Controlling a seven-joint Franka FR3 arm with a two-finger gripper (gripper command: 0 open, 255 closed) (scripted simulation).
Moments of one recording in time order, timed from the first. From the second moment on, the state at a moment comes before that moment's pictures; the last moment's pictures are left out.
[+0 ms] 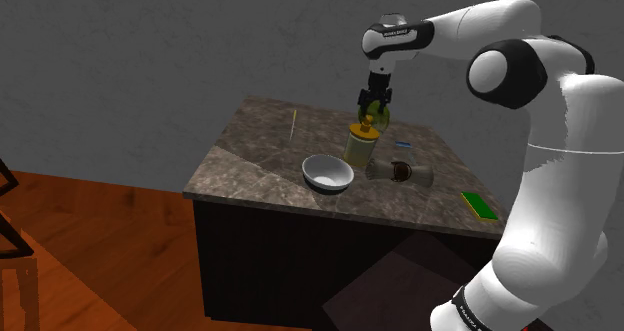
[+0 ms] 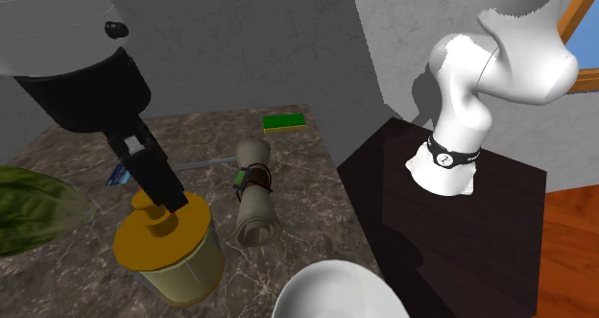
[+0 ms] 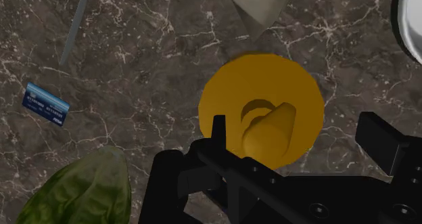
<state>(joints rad) -0.17 0.41 -0.23 -1.45 0.02 1.76 -0.28</state>
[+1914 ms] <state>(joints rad) -0.19 0.52 -0.23 -1.38 0.03 1.80 -0.29</state>
